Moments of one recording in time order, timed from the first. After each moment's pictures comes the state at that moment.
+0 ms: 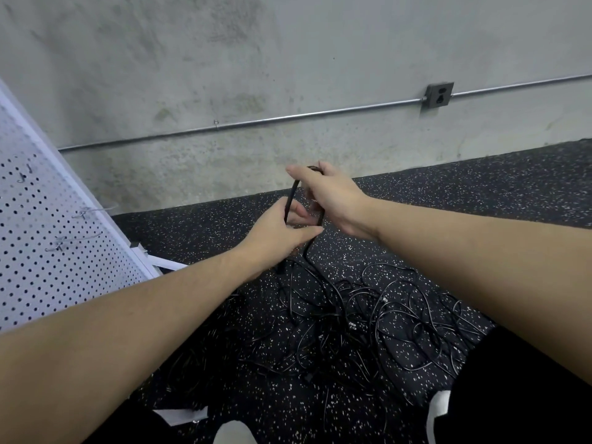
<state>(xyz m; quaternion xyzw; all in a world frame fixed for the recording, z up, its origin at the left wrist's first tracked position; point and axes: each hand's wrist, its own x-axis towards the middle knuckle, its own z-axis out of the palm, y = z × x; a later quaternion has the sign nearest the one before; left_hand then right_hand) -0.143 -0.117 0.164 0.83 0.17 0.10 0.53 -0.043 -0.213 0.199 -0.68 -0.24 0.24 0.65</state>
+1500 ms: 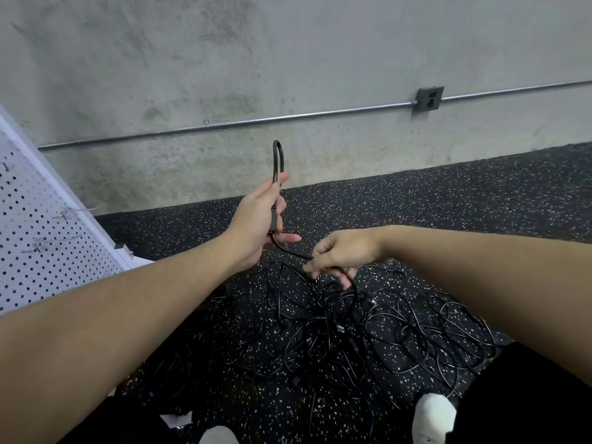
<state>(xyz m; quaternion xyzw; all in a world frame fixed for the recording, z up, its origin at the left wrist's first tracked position) -0.123 -0.116 0.176 0.64 0.18 0.15 0.73 -0.019 -0.272 0.159 -0.76 -0.40 0.46 0.19</state>
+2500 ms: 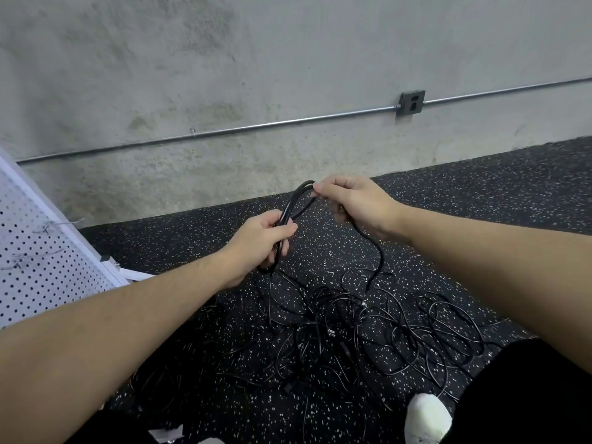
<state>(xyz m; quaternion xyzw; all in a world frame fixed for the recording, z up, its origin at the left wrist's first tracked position) -0.126 -0.129 0.167 0.81 0.15 0.05 0.57 0.009 -0.296 0.194 -0.73 -0.32 0.23 0.56</state>
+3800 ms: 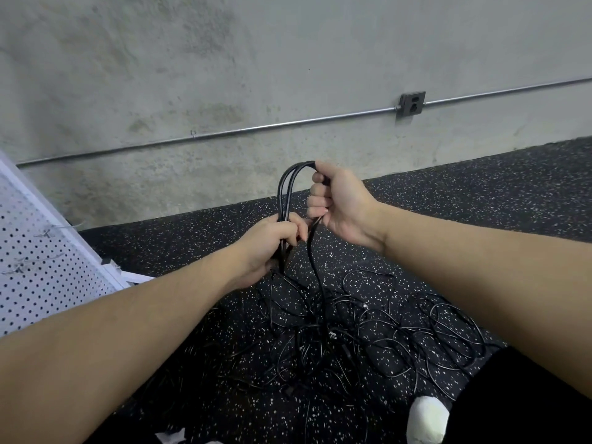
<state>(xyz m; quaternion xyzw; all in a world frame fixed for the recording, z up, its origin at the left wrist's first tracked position) -0.123 -0.146 0.178 0.73 0.15 0.00 0.67 -0.017 -0.255 0.214 -0.49 -0.09 0.36 0.79</state>
